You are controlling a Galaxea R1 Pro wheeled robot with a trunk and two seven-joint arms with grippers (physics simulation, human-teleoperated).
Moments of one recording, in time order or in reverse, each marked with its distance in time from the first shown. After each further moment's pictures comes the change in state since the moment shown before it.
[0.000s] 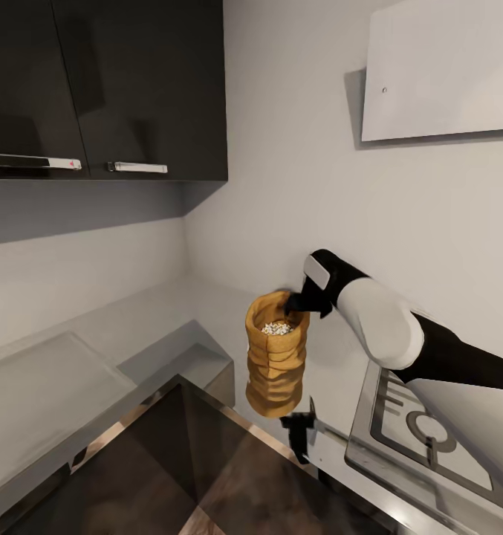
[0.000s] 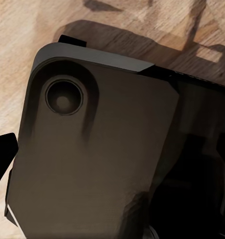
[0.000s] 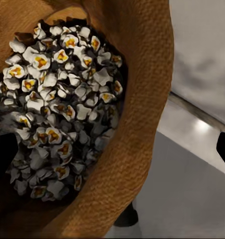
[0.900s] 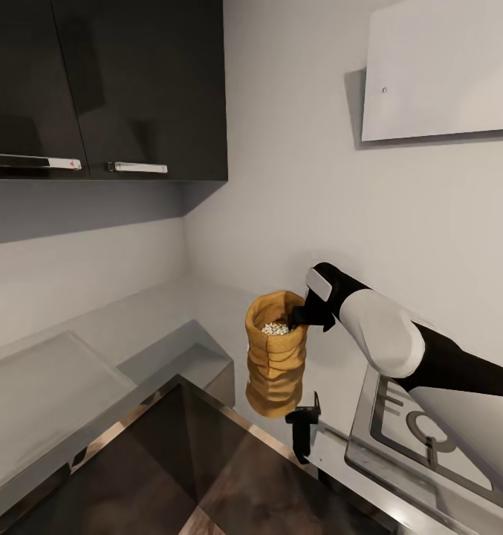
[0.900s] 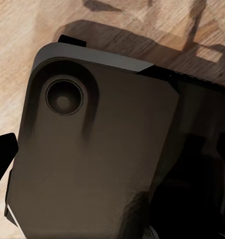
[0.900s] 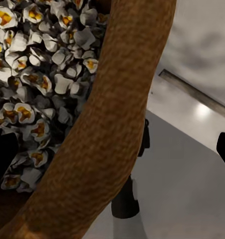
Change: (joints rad) left arm 0.000 0.000 0.000 0.000 0.000 0.000 0.000; right arm 0.046 -0.020 -0.004 0.025 0.001 0.000 0.001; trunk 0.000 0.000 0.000
